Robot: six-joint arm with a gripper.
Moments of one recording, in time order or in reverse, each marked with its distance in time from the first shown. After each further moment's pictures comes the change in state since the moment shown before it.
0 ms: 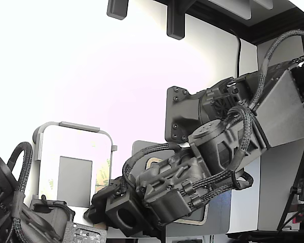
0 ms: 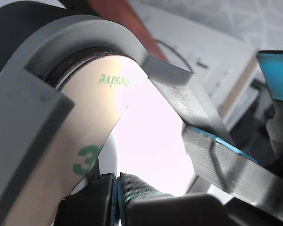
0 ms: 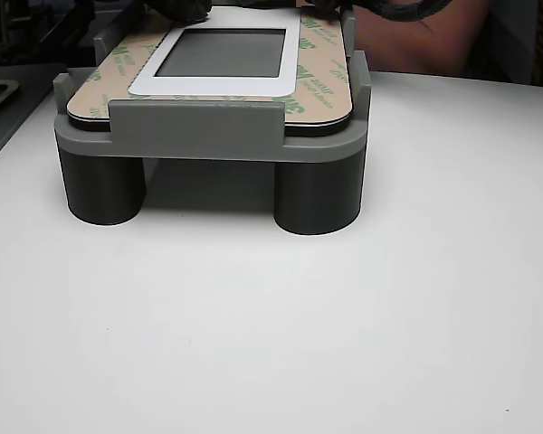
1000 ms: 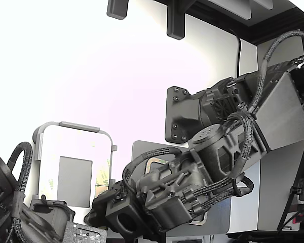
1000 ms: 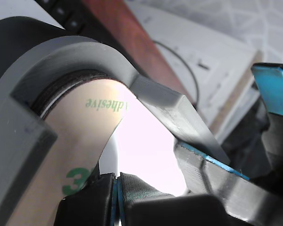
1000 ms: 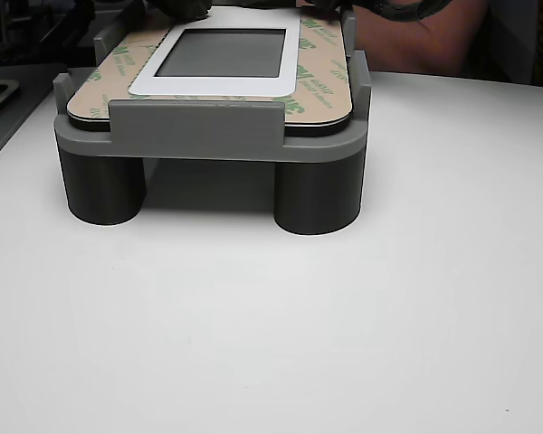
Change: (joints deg) arm 1.7 -1.3 -1.6 0.4 1.2 1.3
